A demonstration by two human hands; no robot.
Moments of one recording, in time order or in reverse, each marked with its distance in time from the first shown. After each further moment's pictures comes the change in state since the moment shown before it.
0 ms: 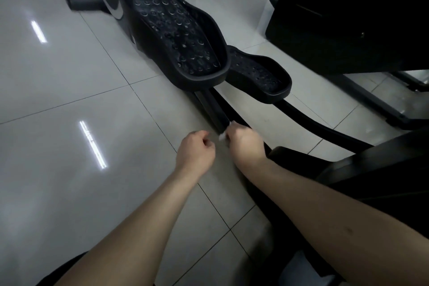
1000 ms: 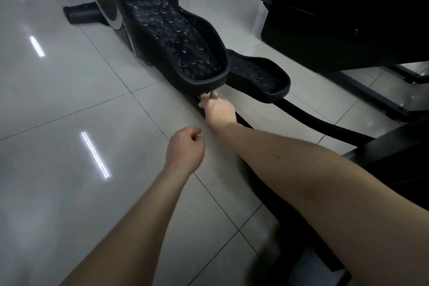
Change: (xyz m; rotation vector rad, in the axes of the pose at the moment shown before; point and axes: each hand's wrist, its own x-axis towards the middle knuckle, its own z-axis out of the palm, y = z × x) left_hand 0.012 -0.015 -0.035 -0.061 0.037 -0.020; right_hand 0.098 -0.046 0.021 -0.184 0.113 -0.101
